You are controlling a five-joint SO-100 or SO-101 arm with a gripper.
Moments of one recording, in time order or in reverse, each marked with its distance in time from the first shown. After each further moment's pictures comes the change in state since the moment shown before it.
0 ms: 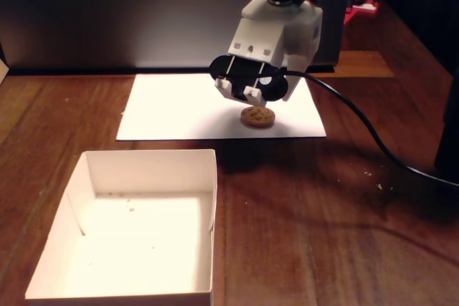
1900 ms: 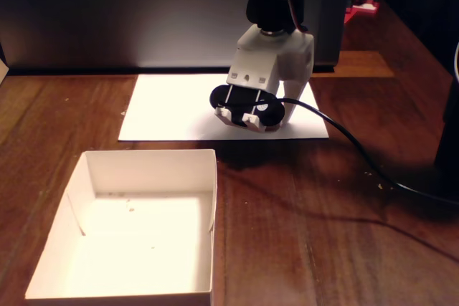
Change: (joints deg) arm 1.1 -10.7 -1.1 -3.8 -1.6
